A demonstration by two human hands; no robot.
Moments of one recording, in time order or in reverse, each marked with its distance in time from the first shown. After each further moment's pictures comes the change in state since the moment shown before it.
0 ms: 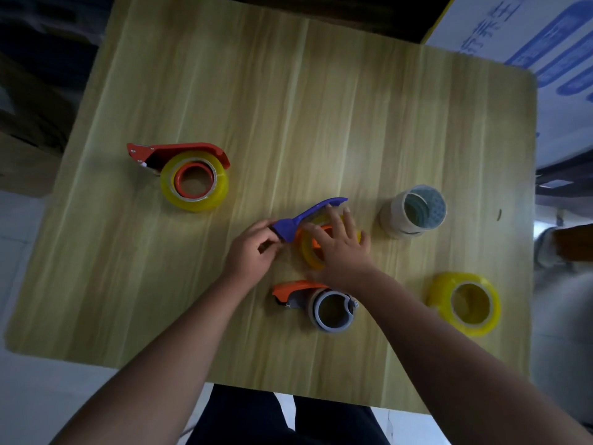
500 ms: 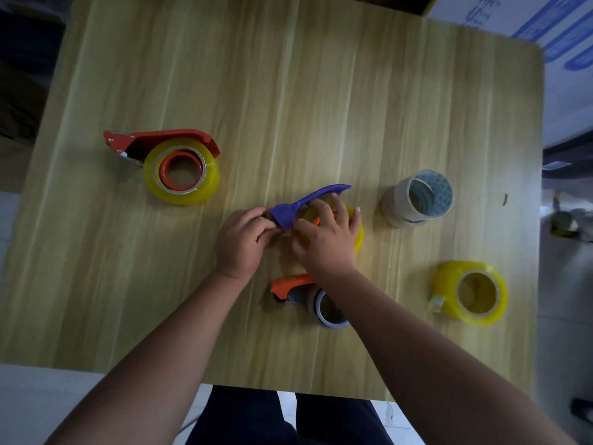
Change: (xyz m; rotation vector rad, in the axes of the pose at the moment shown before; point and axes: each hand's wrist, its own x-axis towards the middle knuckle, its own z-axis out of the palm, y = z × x) left_hand 0.013 -0.018 0.005 0.254 0.167 0.225; right_hand 0.022 -0.024 0.035 0.091 0.516 0.038
